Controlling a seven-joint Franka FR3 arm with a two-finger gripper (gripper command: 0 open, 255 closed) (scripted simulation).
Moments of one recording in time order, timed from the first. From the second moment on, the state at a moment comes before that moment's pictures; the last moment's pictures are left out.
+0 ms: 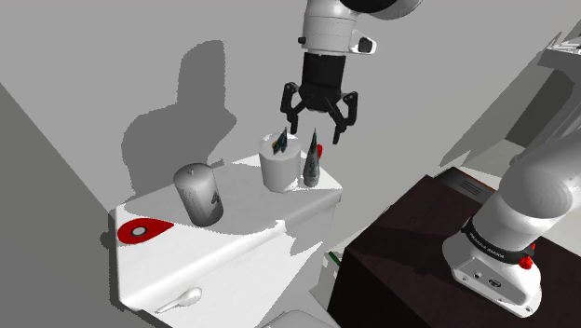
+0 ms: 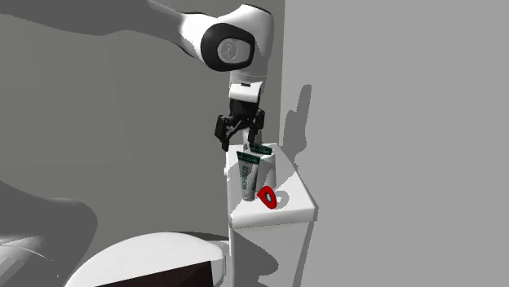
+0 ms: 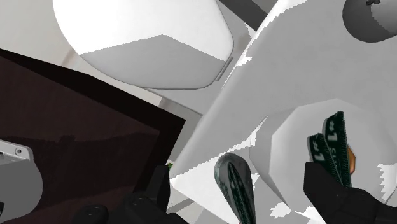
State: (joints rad) arm -0.16 -0.39 0.65 -2.17 0.47 1.81 1.43
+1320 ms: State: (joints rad) arm -0.17 -0.37 0.66 -2.20 0.48 1.85 1.43
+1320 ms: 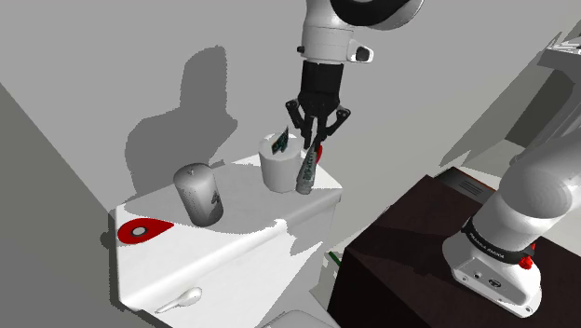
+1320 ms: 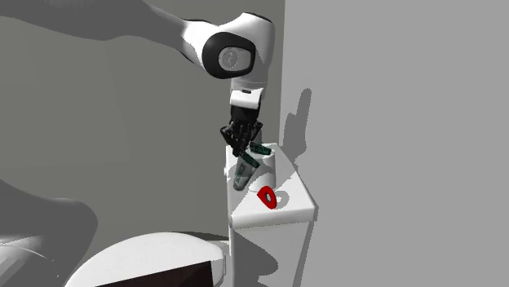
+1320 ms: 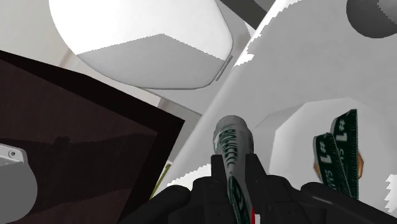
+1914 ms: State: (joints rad) arm -0.17 -0.38 0.64 -2.09 0.46 1.74 1.46
